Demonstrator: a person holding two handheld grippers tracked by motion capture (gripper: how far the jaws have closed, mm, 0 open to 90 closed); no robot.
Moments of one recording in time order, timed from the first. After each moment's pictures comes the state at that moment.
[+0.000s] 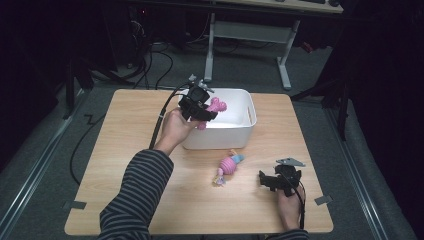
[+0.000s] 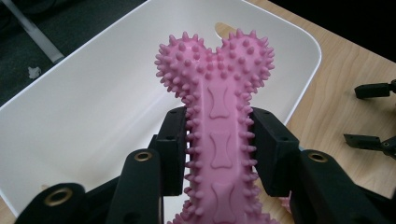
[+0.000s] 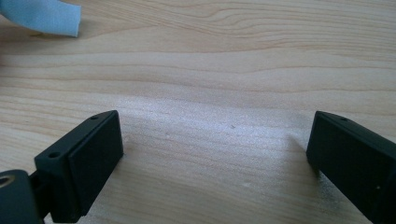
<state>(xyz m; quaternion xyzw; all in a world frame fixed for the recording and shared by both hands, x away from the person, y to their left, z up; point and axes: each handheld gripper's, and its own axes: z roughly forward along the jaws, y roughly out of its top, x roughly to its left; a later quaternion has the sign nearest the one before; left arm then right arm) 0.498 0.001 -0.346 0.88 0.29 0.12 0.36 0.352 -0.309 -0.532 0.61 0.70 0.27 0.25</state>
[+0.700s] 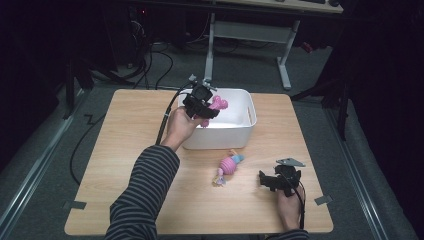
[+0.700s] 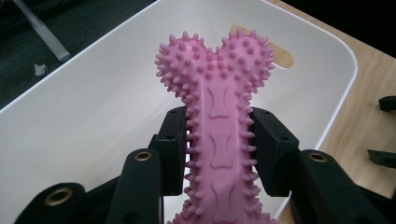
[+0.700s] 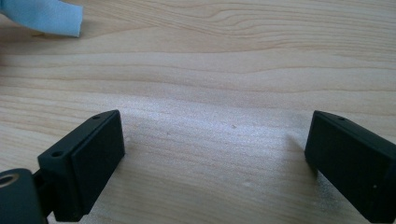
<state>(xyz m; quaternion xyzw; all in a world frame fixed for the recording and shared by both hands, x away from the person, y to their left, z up) 0.516 -0.010 -0.360 0.87 0.31 0.13 0.36 0.351 -0.309 -0.532 0.60 0.71 0.28 0.25</state>
